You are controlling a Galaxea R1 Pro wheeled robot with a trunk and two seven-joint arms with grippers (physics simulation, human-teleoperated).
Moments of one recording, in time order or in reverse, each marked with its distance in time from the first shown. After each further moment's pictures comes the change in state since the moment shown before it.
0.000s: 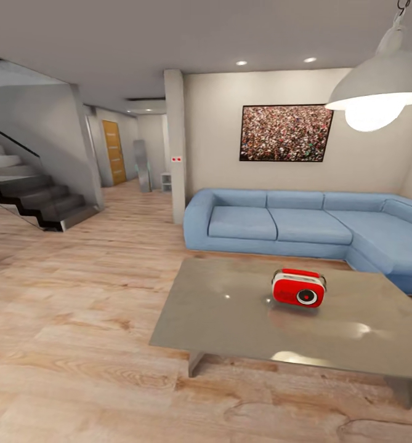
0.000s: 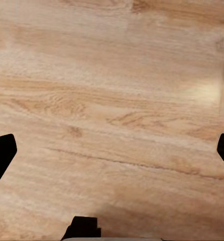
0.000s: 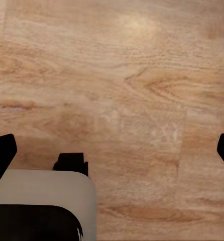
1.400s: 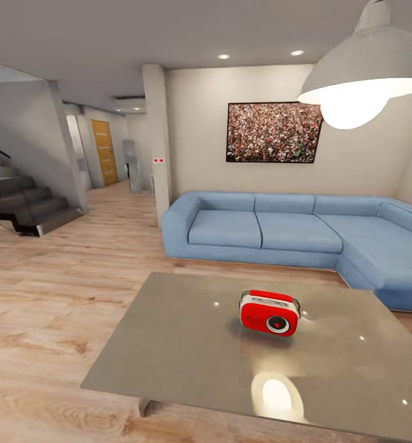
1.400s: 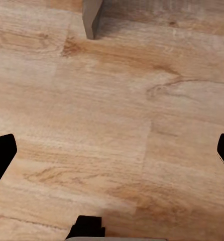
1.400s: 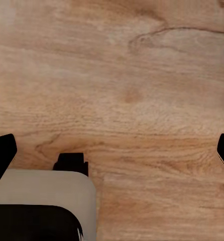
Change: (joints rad) left arm 0.000 0.001 0.001 0.000 0.000 0.001 0.018; right arm 0.000 0.000 0.000 0.000 0.000 0.000 0.000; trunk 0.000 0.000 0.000
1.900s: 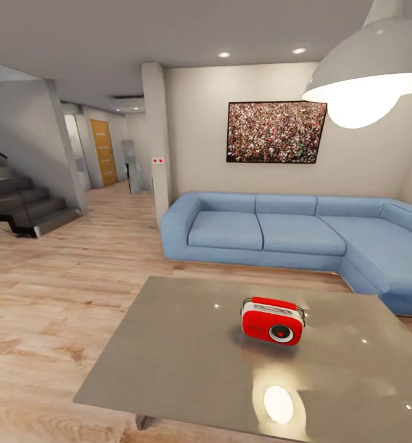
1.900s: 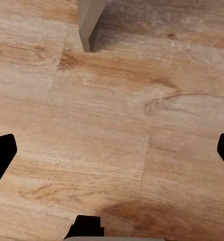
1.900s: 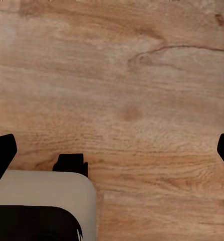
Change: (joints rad) left arm 0.000 -0.001 -0.001 -0.002 0.000 0.004 -0.002; right arm 0.000 -0.001 0.000 -0.002 0.000 0.000 0.000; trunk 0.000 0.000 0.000
